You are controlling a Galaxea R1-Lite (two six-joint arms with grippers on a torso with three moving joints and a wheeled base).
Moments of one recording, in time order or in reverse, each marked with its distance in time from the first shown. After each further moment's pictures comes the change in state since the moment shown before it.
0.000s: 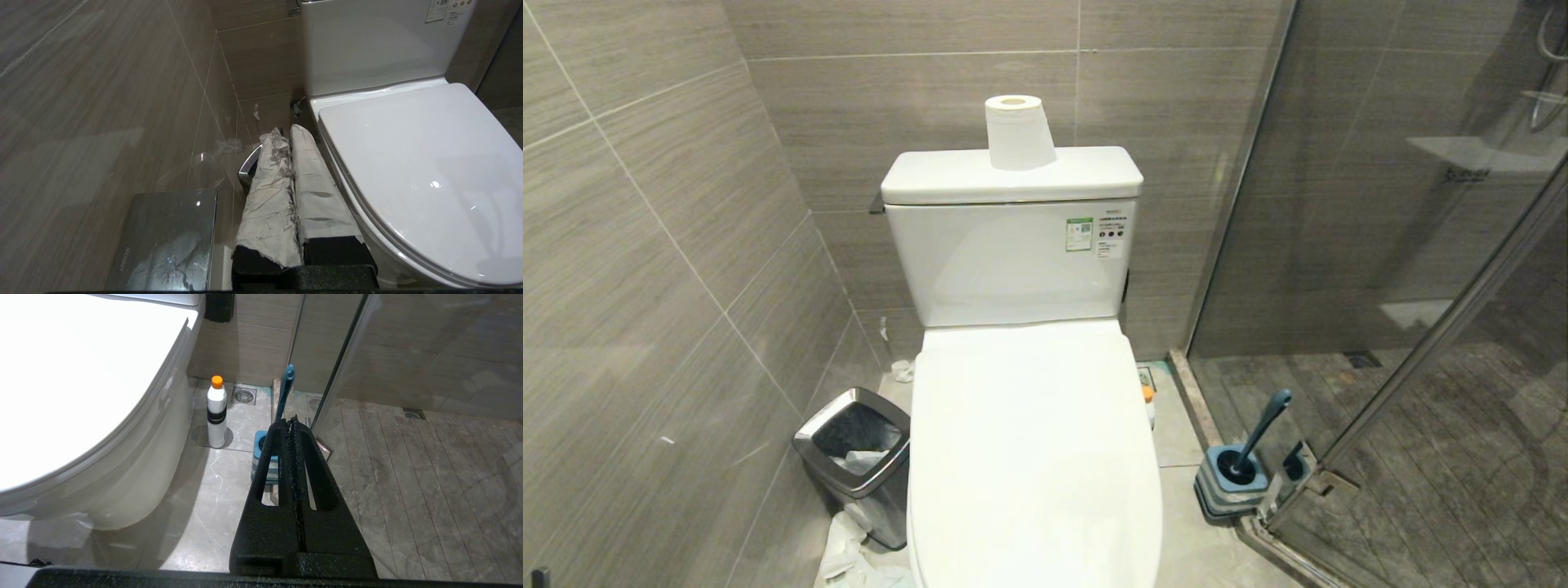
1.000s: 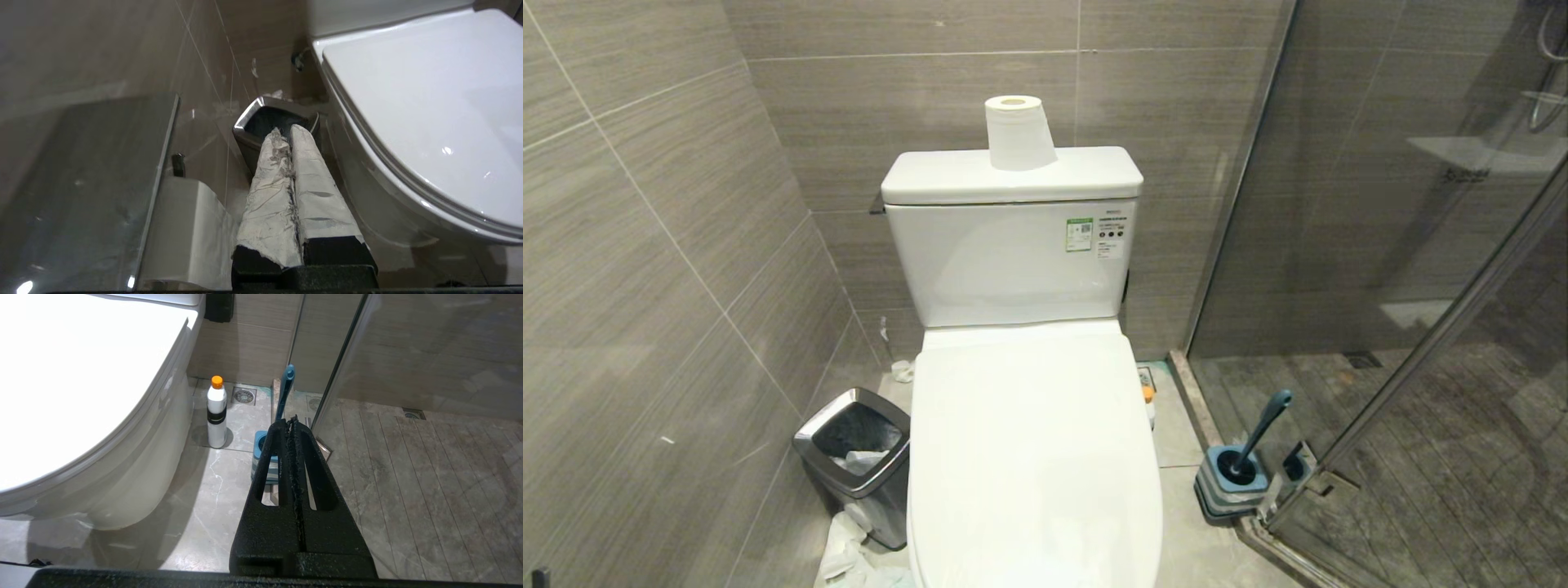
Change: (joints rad) left arm -0.035 -0.273 0.488 -0.140 0.056 0.016; right arm 0.000 0.000 0.000 0.000 -0.001 0.000
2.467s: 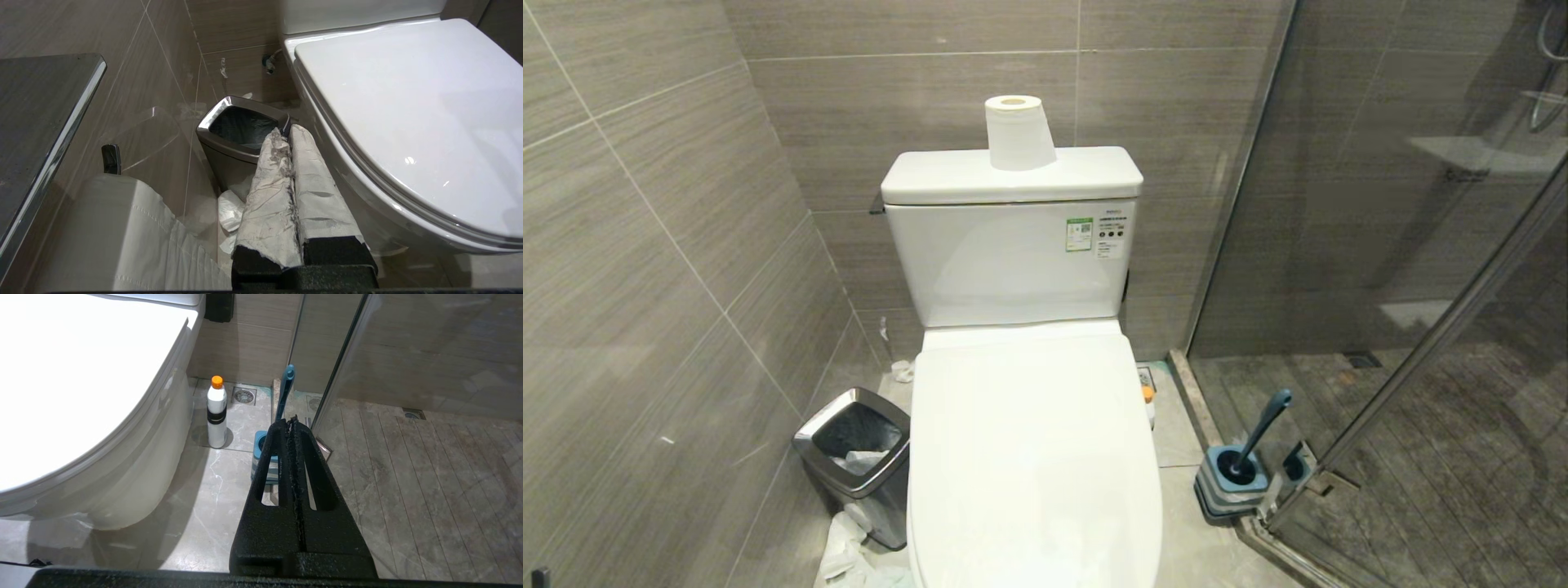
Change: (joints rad) left arm 0.000 -0.001 0.299 -0.317 -0.077 -0.091; right arm 0.000 0.000 0.000 0.000 0.001 0.000
